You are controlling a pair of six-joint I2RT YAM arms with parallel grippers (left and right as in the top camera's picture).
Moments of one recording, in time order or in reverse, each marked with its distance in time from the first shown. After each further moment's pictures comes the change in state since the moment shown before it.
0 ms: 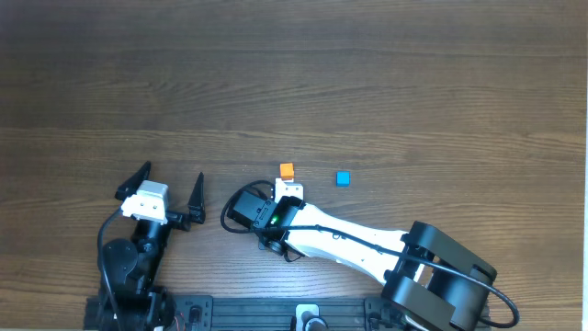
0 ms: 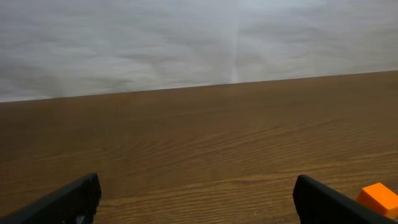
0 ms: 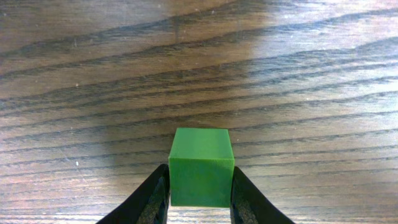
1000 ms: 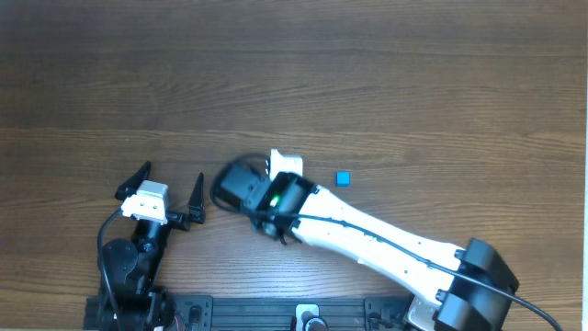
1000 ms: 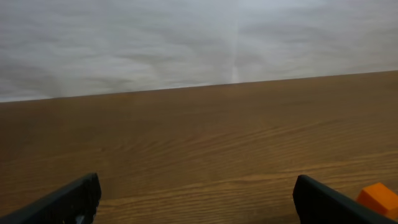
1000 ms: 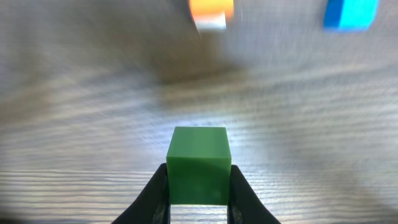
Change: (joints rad) left arm 0.000 0.000 0.000 0.000 0.000 0.000; right arm -0.035 -0.093 0.364 -0.392 0.097 -0.031
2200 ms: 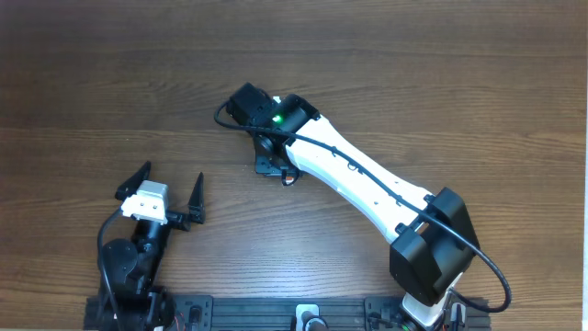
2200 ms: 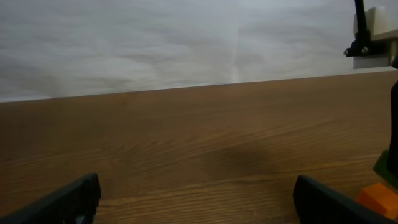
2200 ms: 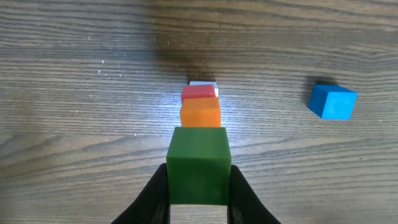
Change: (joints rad) left arm 0.000 0.000 0.000 0.000 0.000 0.000; right arm -0.252 0.247 0.263 -0.058 -0.106 -0.264
